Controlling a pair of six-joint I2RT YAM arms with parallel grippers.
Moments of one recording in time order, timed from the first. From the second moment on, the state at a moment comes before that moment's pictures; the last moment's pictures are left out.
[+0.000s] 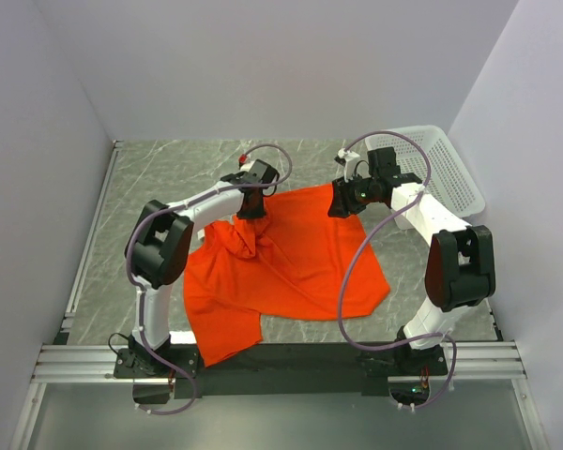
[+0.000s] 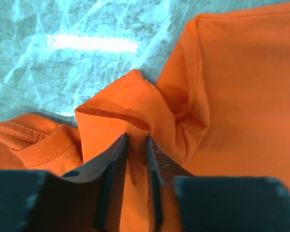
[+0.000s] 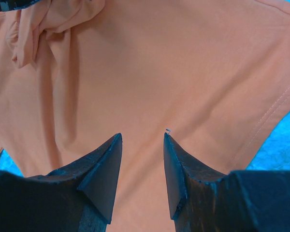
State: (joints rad) left arm -0.58 2.02 1.52 -0.58 -0.36 -0.59; right arm 0.18 1.68 1.25 -0.51 -0.59 -0.22
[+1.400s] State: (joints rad) left arm -0.45 1.64 1.25 -0.47 -0.07 -0.51; right arm 0.18 1.97 1.58 -0.57 -0.29 -0.11
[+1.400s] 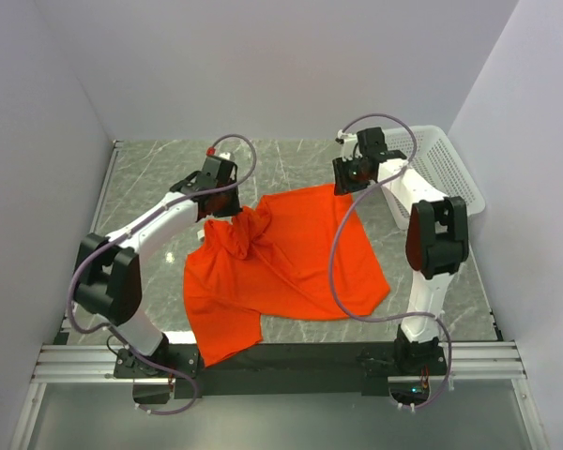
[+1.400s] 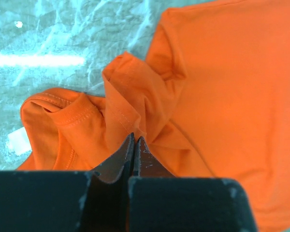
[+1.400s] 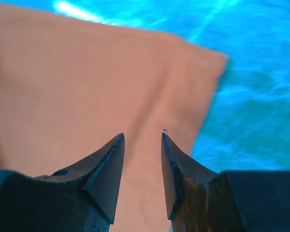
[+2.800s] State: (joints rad) left arm -0.39 1.59 1.21 -0.43 0.00 -0.47; right arm 0.17 2.38 2.04 -0.74 -0.03 -0.02
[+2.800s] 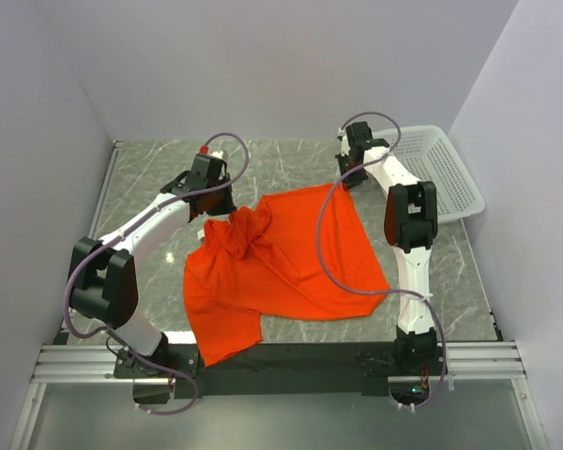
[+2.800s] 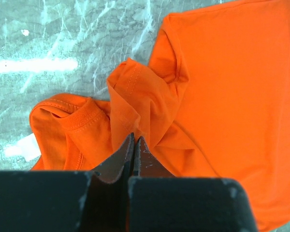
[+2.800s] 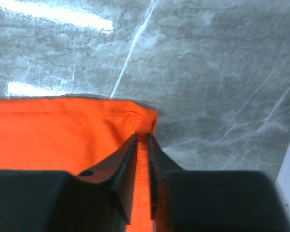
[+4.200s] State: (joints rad) left arm -0.27 1.28 1.27 -0.33 -0.07 -0.32; right arm 0.04 1.67 1.59 -0.44 -0.53 -0.07
